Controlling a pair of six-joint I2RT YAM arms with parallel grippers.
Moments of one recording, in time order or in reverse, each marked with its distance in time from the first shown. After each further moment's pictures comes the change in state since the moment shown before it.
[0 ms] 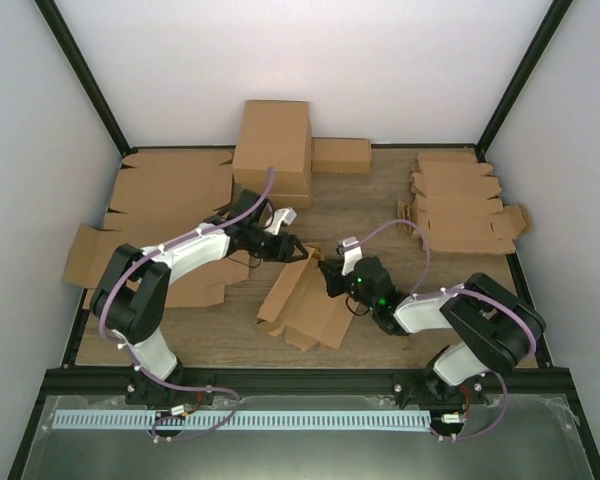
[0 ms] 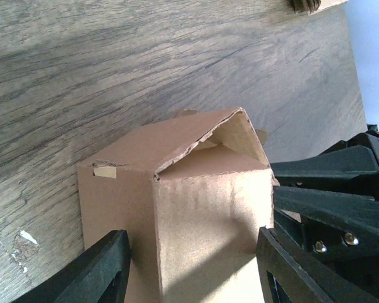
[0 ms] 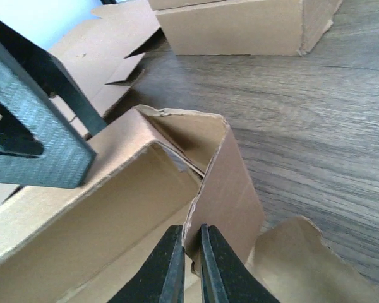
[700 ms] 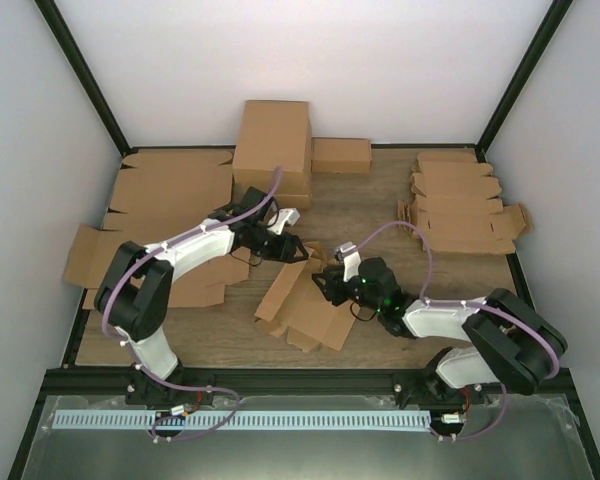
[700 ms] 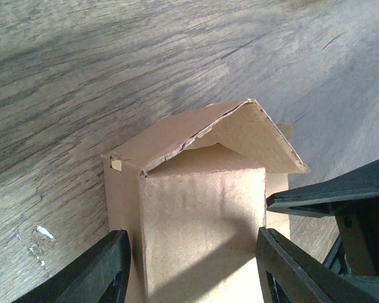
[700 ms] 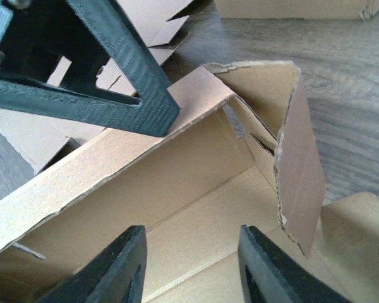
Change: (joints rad) left arm -0.019 0.026 0.064 -0.095 -0.063 0.051; right arm -0.003 -0.131 -0.012 -0.172 -0.163 -0.018
